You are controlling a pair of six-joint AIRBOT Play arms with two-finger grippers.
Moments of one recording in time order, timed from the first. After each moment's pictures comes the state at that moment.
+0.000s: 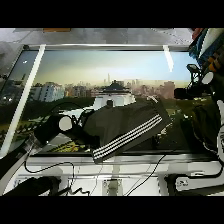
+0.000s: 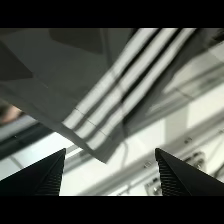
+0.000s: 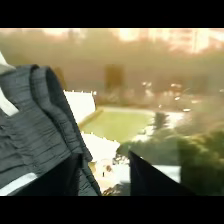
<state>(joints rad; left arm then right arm) -0.53 -1.11 0.82 1.15 -1.19 -1.63 -0.27 -1.56 1.47 -1.40 1.19 1.27</state>
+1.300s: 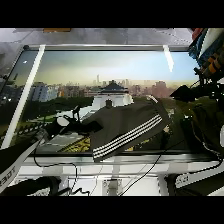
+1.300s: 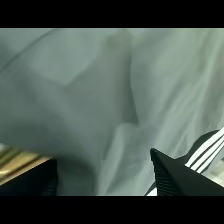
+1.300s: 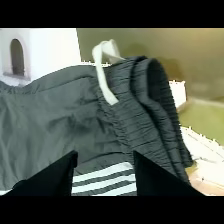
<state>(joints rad) -0.34 -1.38 0.66 0.64 -0.66 -1.30 -0.47 -1.70 1.55 -0.83 1.45 1.08</state>
